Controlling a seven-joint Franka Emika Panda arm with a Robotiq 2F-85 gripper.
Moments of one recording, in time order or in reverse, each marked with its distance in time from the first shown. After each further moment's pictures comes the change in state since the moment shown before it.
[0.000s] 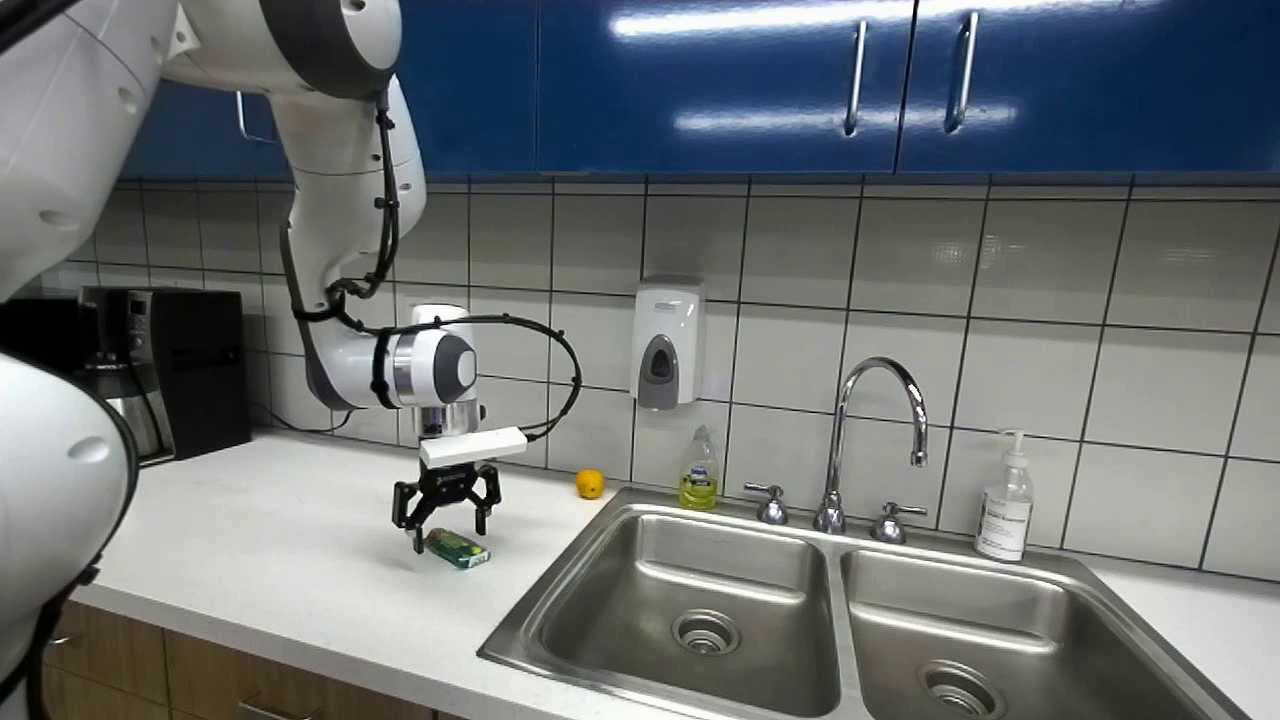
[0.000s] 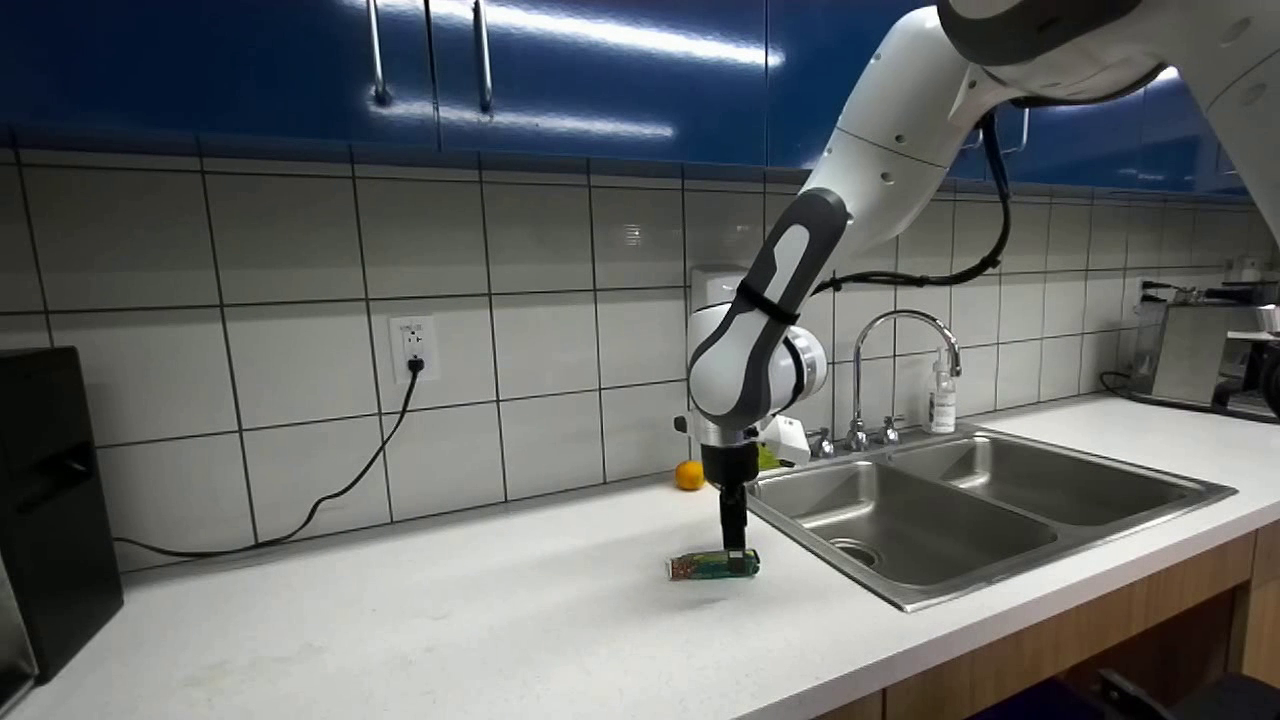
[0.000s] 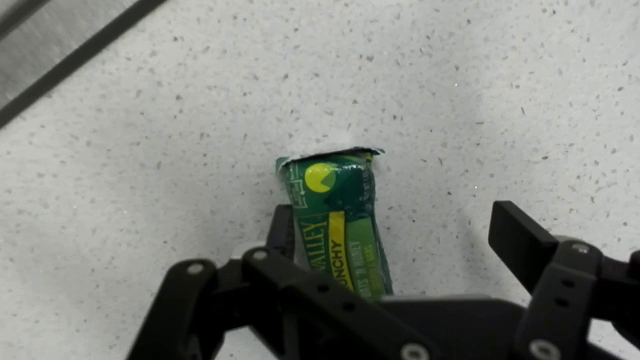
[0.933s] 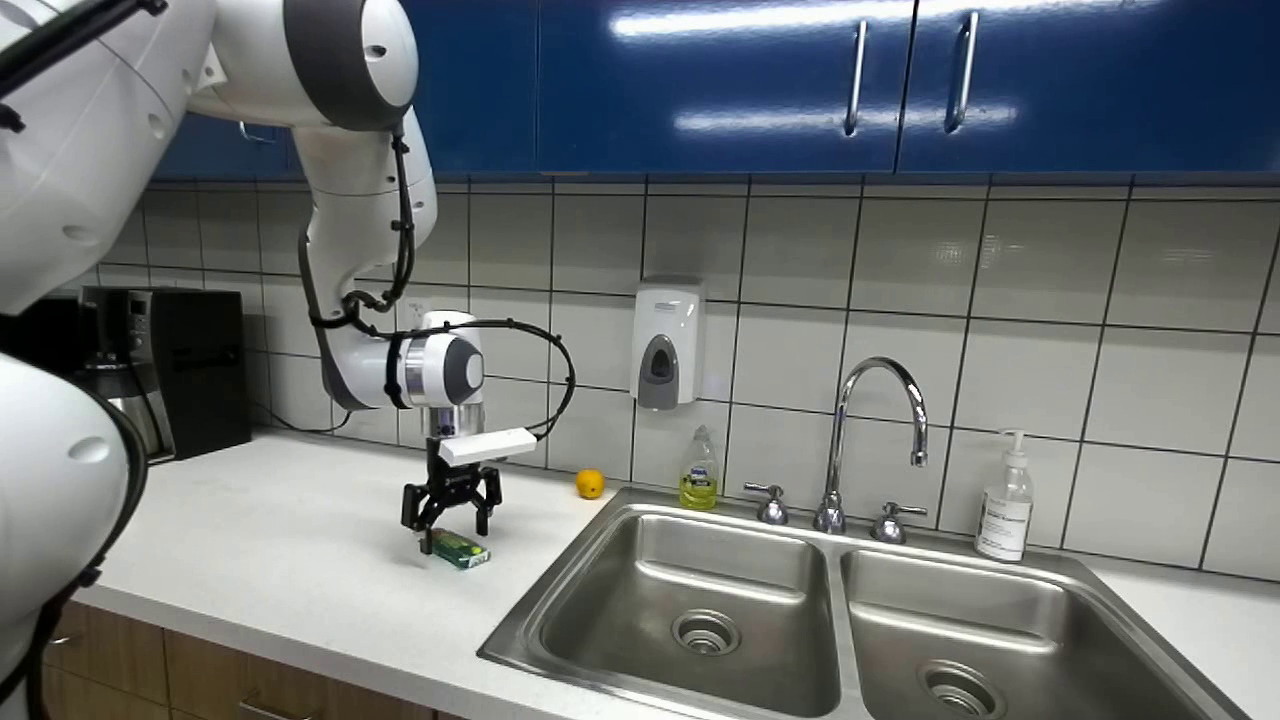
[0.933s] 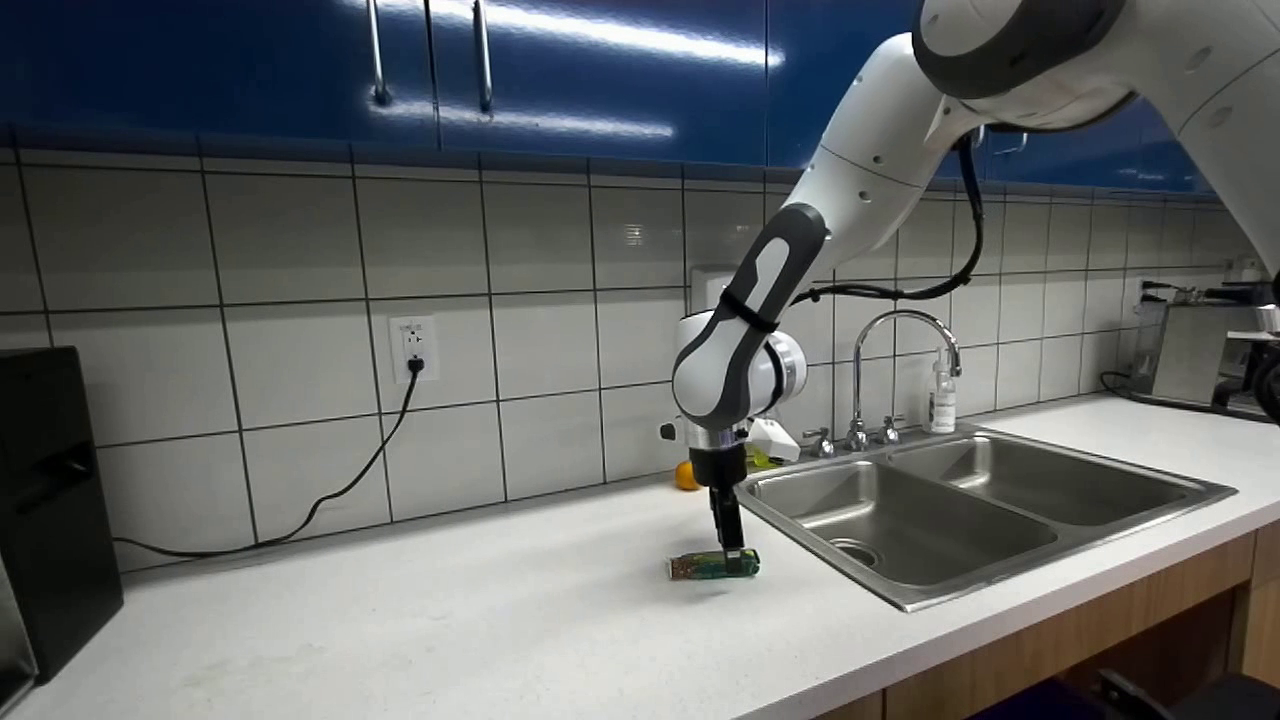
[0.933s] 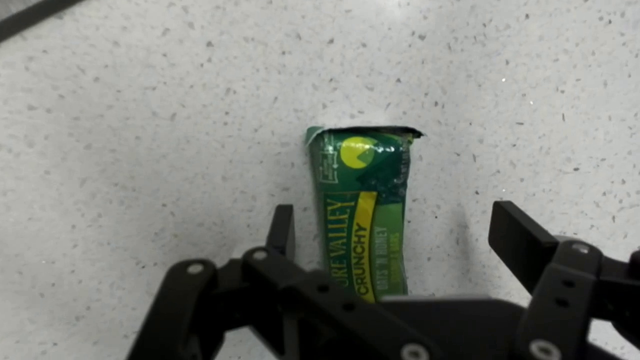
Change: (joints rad) arm 0.000 0.076 0.006 0.109 0.000 -0.079 -0.161
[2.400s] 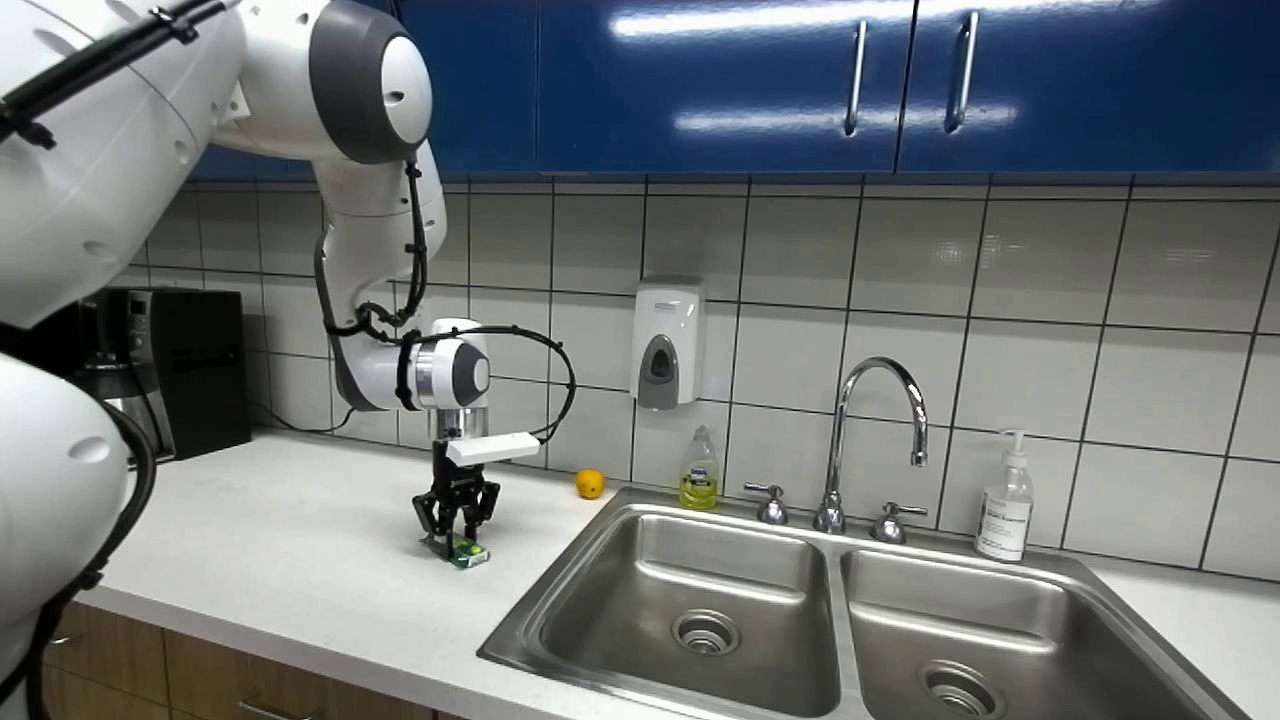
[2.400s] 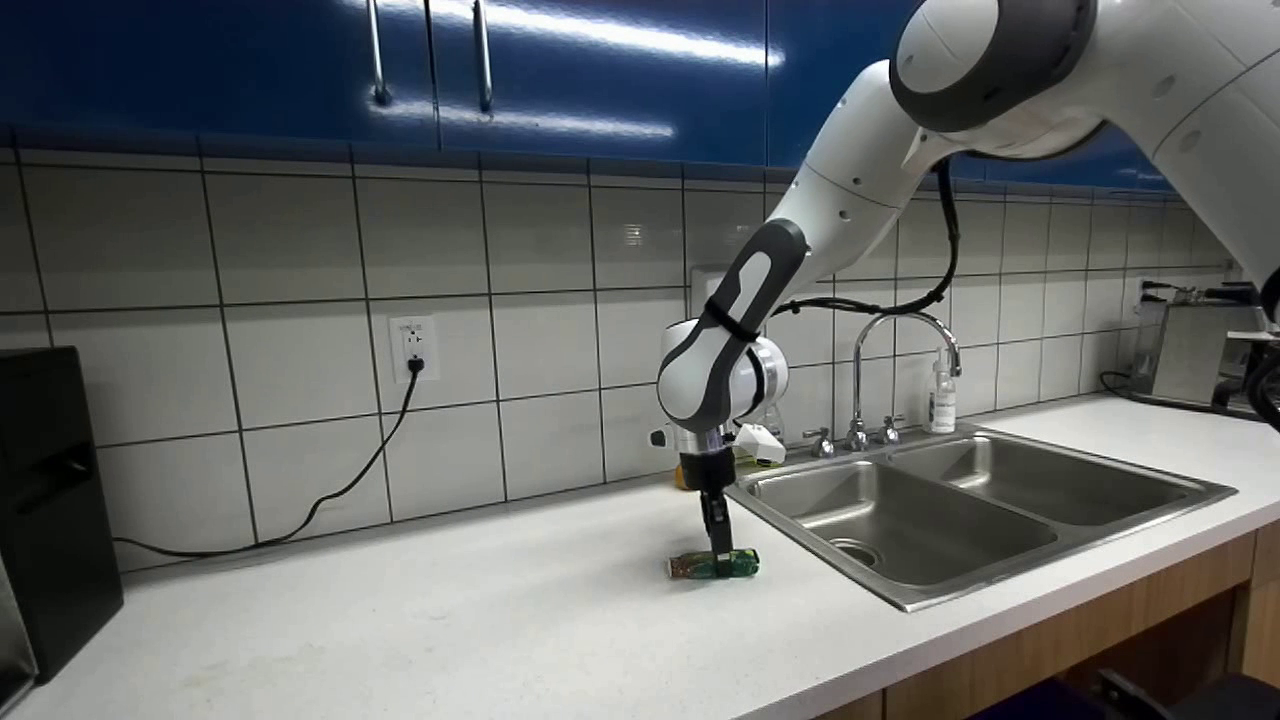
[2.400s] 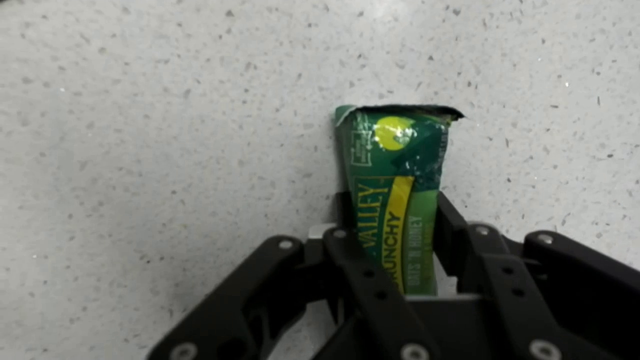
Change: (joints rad) arm 0.001 0.080 0.008 0.114 0.000 -0.081 -0.016
